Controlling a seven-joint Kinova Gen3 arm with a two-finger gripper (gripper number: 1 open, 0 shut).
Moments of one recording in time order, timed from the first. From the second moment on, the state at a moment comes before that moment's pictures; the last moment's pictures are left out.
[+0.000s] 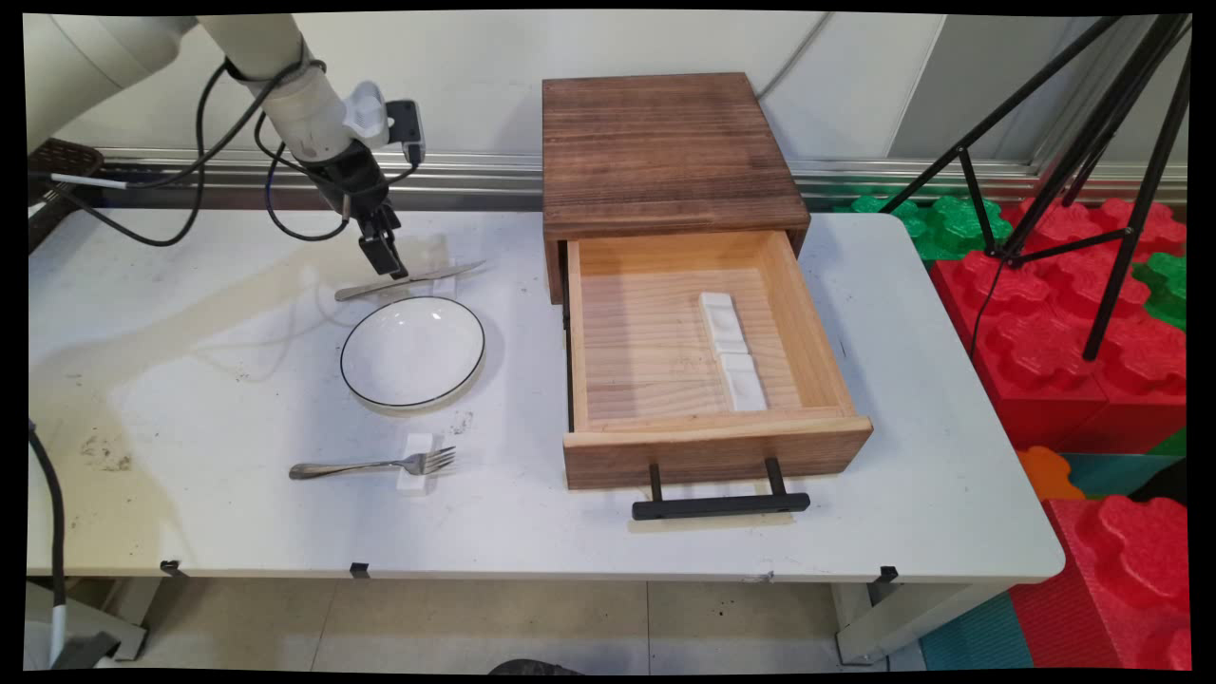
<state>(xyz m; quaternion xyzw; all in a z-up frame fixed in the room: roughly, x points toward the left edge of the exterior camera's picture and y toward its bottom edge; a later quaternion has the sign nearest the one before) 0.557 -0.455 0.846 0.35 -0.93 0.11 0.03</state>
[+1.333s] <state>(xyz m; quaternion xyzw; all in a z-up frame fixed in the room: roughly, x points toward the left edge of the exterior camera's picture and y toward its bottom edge) 0.577 -0.480 0.810 0.32 -0.94 0.07 0.05</state>
